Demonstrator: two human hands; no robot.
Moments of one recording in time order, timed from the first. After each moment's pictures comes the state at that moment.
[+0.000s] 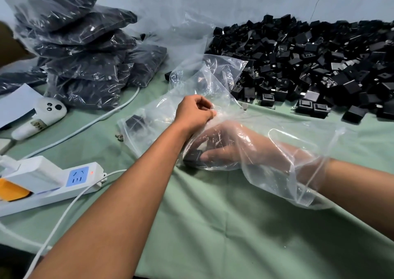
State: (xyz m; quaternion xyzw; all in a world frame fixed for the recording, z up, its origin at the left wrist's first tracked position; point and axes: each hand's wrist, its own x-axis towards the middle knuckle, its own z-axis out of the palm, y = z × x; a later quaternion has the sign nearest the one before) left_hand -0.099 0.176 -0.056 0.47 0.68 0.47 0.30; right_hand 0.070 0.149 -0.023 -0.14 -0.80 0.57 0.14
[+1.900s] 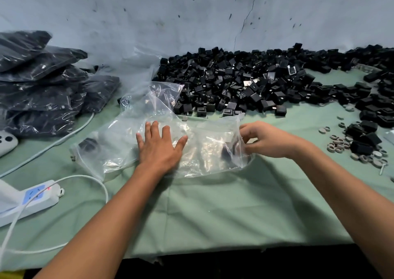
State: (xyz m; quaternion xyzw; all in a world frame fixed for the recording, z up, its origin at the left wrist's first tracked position) left_hand -0.006 0.087 -0.026 0.62 0.78 0.09 0.04; right_hand 0.285 0.130 0.015 -0.41 -0.83 0.35 0.16
